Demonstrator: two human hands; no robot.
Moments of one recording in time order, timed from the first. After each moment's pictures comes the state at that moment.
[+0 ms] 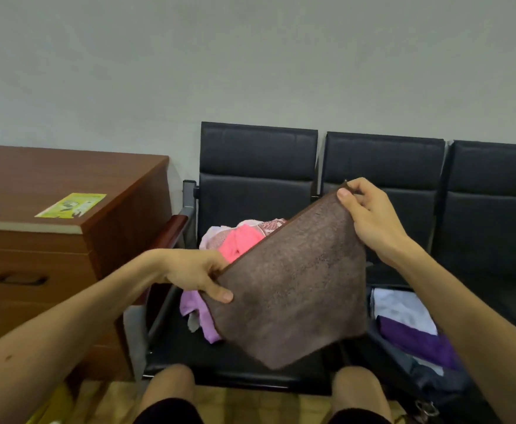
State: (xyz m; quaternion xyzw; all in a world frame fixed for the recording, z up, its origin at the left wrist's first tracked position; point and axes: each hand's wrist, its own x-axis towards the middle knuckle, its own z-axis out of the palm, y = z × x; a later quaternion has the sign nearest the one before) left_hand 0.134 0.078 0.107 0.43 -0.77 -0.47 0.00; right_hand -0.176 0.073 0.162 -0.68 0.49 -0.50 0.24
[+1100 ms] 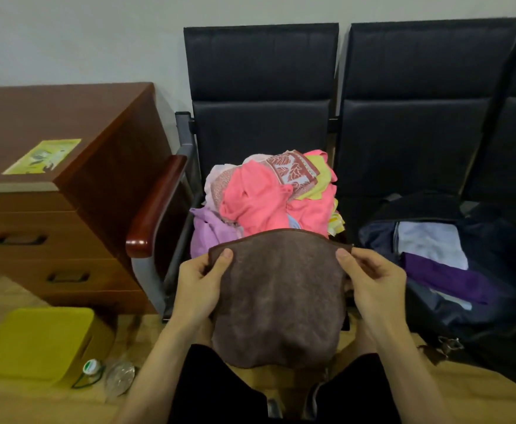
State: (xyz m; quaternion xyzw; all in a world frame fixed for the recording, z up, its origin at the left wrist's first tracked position) left_hand 0.086 0.125 -0.017 0.60 -0.39 -0.44 0.55; right_hand -0.149 0.121 -0.017 -0.41 0.56 -0.61 0.38
